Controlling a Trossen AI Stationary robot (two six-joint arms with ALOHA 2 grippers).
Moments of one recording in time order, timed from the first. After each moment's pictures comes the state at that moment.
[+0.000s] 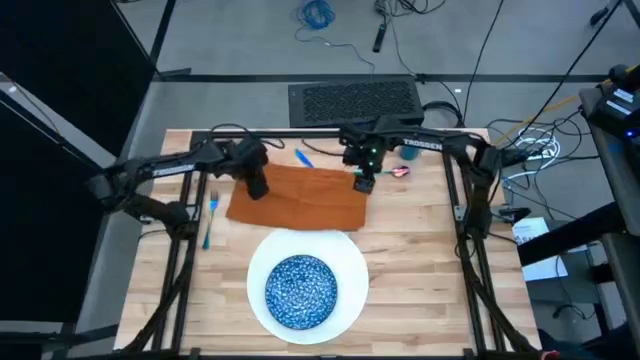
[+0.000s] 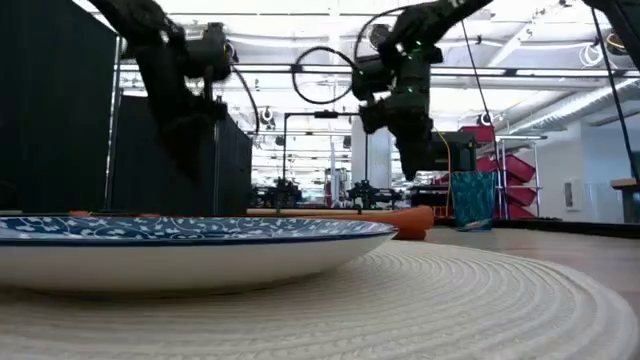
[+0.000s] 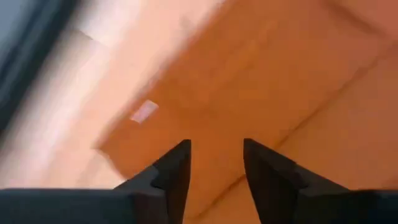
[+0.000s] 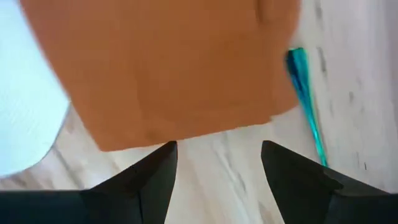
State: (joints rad) left arm 0.57 1.25 0.83 -0.67 -0.16 0.07; right arm -0.49 1.86 1.49 -1.10 -0.16 -0.09
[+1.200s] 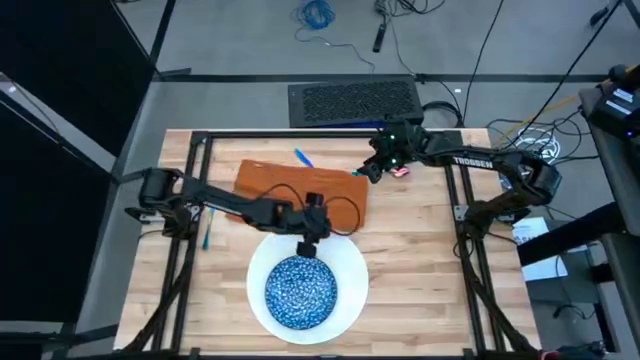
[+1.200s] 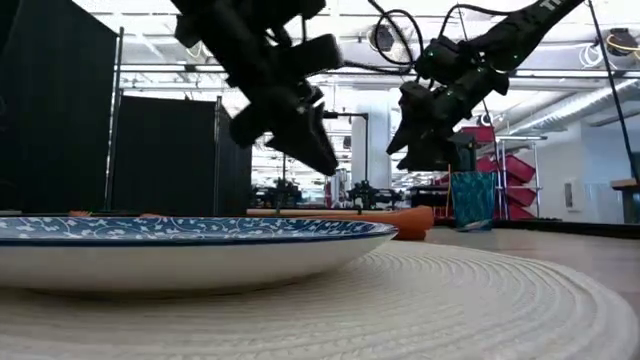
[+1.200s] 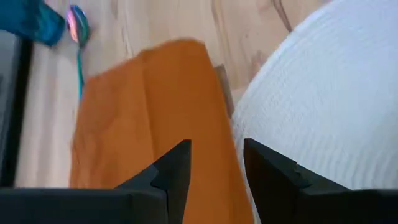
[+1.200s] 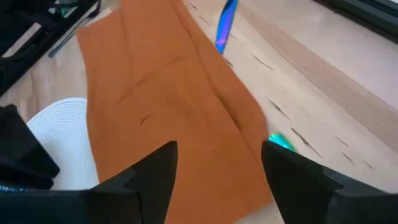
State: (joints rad) left arm -0.10 1.80 1.14 -0.18 -0.29 0.35; right arm -0.62 1.43 0.85 -0.20 -0.35 0.25
